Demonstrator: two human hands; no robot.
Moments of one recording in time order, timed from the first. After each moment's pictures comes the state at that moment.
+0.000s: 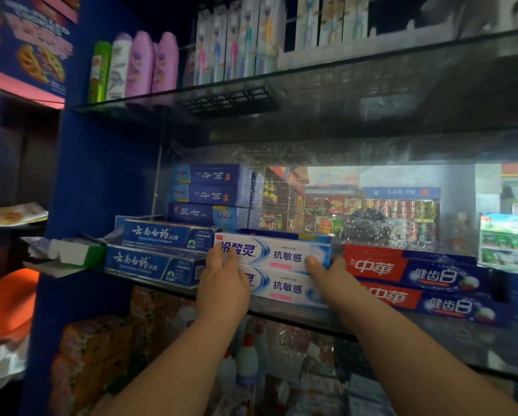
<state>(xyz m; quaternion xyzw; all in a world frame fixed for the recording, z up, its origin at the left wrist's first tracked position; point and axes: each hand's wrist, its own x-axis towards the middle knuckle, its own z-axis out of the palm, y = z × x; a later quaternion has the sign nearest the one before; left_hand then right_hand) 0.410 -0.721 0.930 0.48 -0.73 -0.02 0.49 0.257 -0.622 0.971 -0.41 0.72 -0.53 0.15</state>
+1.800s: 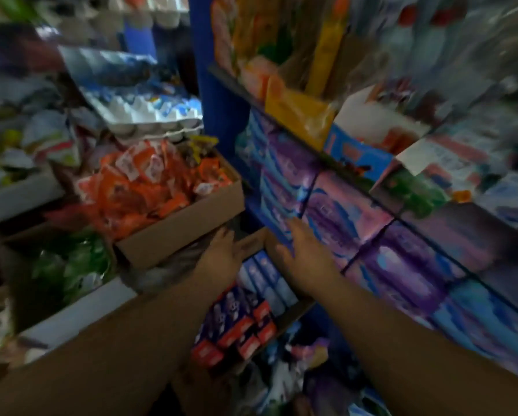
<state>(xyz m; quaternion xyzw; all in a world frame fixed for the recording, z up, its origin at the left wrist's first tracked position) 0.612 -0.556 0.489 0.69 -0.65 -0.28 0.11 0.433 -0.552 0.523 -0.72 0.62 -0.16 0.26</state>
